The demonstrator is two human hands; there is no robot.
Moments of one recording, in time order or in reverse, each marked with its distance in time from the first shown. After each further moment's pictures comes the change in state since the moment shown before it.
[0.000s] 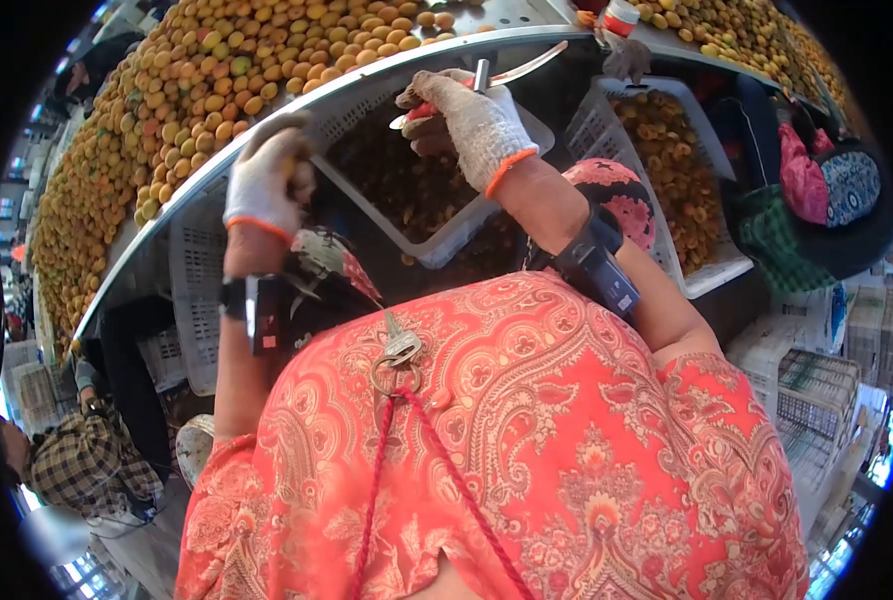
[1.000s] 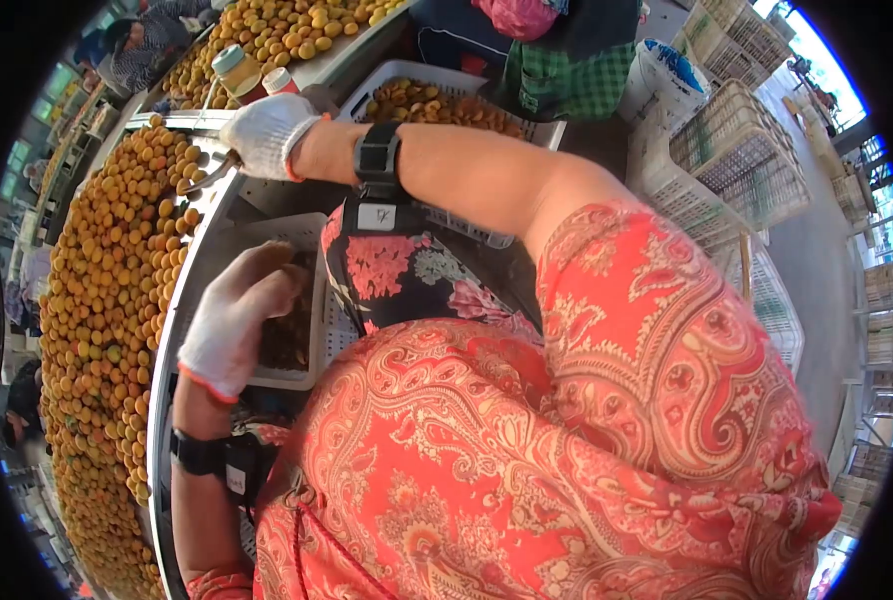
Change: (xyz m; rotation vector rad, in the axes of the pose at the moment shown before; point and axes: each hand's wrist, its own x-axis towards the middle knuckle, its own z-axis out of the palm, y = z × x) left_hand -0.061 0.029 0.191 0.619 -1.010 -0.047; right_hand 0.021 -0.108 -0.142 -1.753 0.420 -0.732
